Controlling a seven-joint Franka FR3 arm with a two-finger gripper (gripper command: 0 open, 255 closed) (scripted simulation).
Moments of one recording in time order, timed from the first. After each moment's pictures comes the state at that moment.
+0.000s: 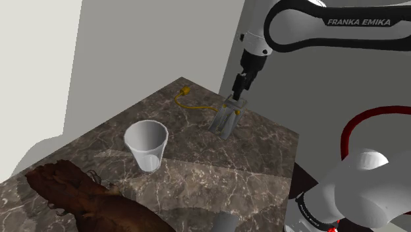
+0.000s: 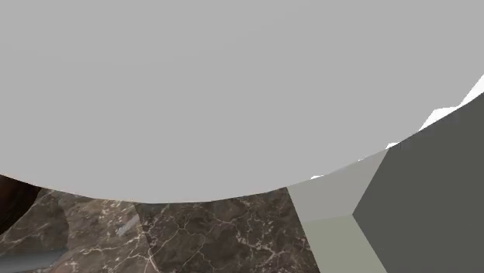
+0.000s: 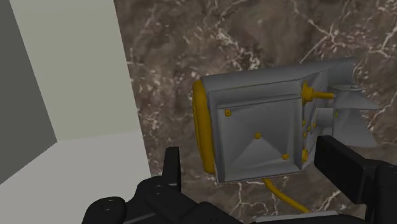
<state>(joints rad) 0.15 -0.36 0.04 -2.20 0.00 1.81 -0.13</state>
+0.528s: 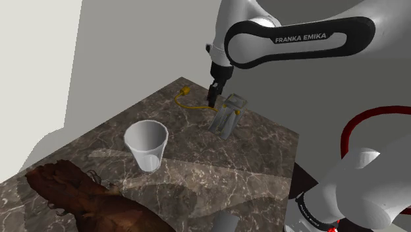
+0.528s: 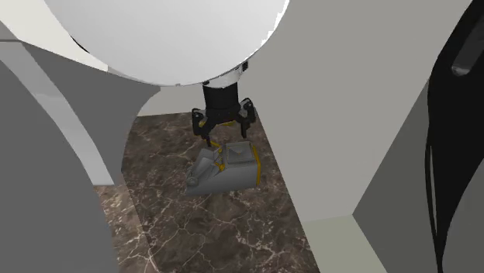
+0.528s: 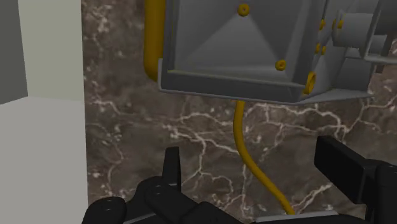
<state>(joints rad) 0.21 -0.12 0.10 -2.09 -0.04 1.95 -0.23</state>
